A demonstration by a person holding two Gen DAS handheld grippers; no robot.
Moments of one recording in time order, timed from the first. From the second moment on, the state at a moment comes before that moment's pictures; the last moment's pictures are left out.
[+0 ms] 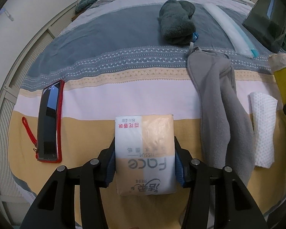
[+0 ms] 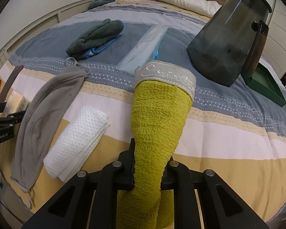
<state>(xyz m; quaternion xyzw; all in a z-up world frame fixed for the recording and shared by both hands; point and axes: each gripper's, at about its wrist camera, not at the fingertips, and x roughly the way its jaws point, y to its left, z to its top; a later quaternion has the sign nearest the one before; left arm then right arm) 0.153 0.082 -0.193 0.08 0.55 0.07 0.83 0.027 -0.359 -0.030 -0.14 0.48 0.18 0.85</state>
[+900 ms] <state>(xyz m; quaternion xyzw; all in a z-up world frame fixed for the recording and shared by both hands) 0.182 0.072 -0.135 0.06 0.52 0.09 0.85 0.059 -0.378 0.038 -0.10 0.42 0.21 0.88</state>
